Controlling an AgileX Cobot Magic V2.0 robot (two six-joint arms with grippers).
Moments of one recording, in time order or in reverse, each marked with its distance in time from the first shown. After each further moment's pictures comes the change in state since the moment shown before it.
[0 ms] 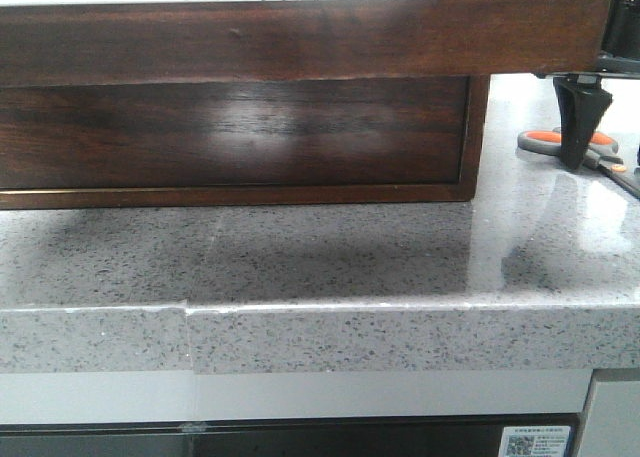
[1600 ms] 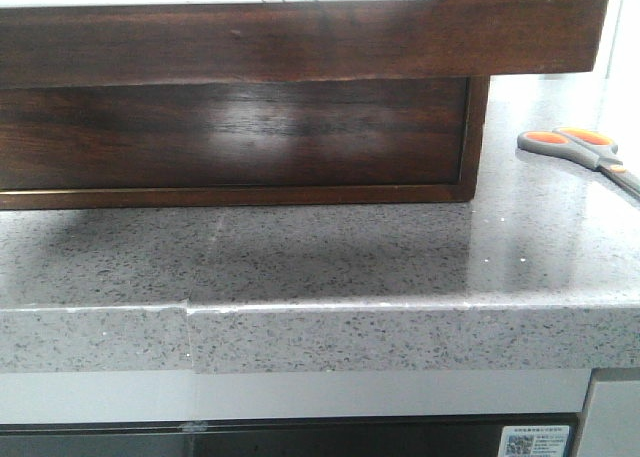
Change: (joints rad) left arm 0.000 0.008 0.000 0.004 -0.028 0.033; right arm -0.022 -1.196 0.958 0.057 -0.640 0.007
